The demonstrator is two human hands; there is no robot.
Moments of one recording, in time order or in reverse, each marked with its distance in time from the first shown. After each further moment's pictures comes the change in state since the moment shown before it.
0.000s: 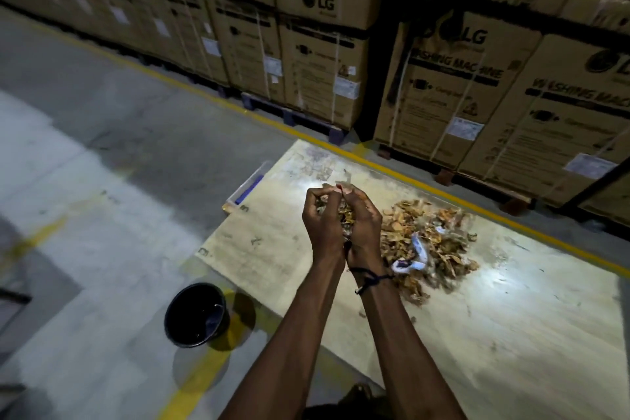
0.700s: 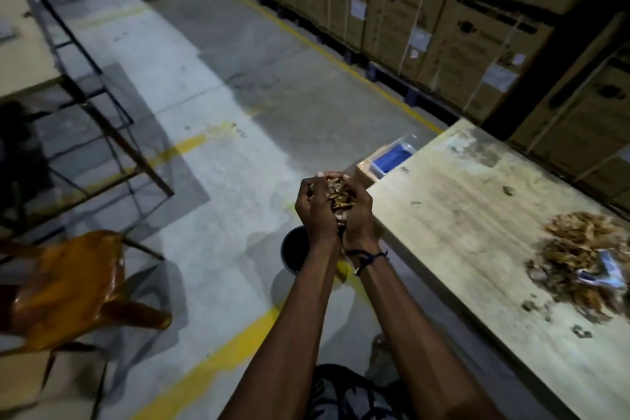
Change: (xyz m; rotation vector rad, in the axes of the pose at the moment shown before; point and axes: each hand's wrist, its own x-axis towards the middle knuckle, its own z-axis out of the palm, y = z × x) left_hand 0.040 0.099 -0.424 -0.208 0.457 0.047; right_hand -0.232 0.220 0.293 0.006 -0.389 0.362
